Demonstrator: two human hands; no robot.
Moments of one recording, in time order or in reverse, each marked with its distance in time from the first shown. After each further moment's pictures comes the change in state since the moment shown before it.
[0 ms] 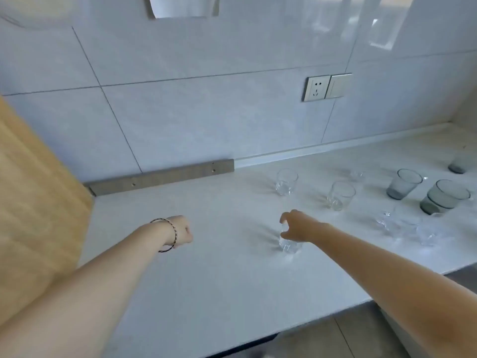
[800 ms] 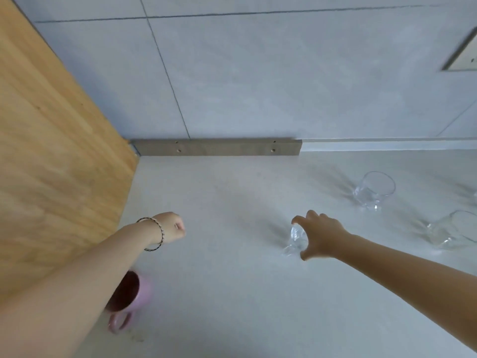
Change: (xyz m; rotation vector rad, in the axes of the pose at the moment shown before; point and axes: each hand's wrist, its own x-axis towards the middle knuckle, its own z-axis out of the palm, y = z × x) left_hand 0.067 -0.127 0.011 -0.195 -0.049 -0.211; right_hand 0.118 -0.077 0.009 -0.314 -0.135 -0.265
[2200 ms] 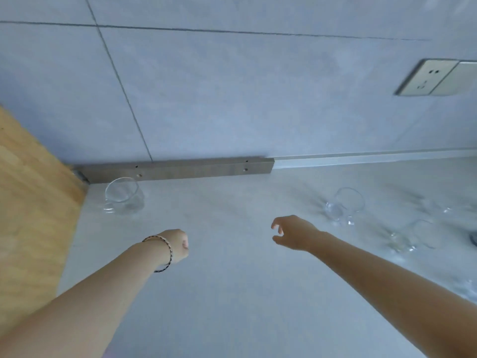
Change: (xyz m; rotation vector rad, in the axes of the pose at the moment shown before) left_hand 0.080 0.041 -0.009 0.079 -0.026 0.144; right_hand 0.071 0.009 -0.022 0.235 -0.026 0.163
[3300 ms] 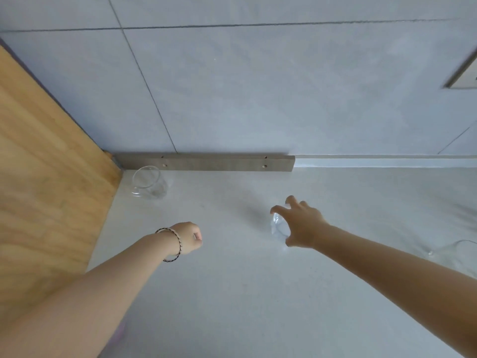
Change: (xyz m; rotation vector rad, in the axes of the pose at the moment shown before) left_hand -0.024 0.025 0.003 -0.156 0.029 -0.121; right_hand -0.002 0.007 -0.021 -0.234 0.132 -0.264
